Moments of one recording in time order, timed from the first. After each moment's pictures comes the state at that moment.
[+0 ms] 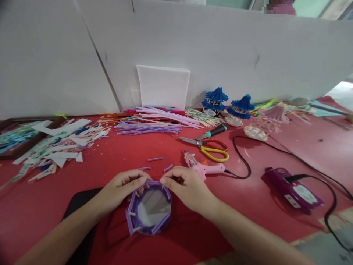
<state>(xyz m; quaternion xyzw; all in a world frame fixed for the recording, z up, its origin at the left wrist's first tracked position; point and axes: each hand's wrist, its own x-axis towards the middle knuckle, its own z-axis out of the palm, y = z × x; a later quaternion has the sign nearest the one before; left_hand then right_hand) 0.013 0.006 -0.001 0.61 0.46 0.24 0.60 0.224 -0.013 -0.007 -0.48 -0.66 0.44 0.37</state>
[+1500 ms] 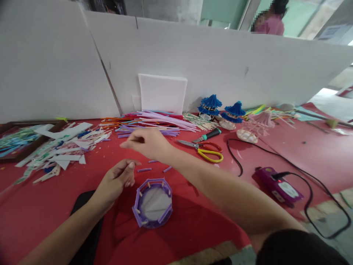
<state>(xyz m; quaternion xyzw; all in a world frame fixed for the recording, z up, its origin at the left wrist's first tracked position) 0.003 0.012 -0.015 0.53 0.48 0.46 0.53 0.153 0.074 0.057 -0.34 -0.79 0.31 0.39</state>
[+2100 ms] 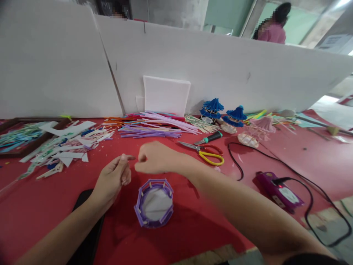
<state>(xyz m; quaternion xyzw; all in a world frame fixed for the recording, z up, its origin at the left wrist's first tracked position) 0.005 0.015 -0.011 0.42 0.48 0.55 0.53 0.163 0.059 0.056 -0.33 -0.89 0.24 0.18</state>
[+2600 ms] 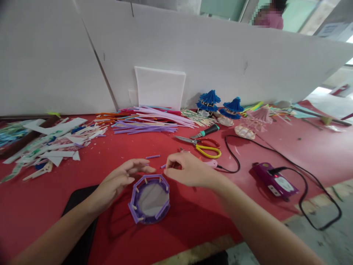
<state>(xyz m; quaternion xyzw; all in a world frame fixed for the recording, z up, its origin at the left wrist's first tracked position) 0.007 0.006 -0.002 0.53 0.38 0.35 0.67 0.239 0.007 0.032 -0.48 -0.78 0.34 0.19</state>
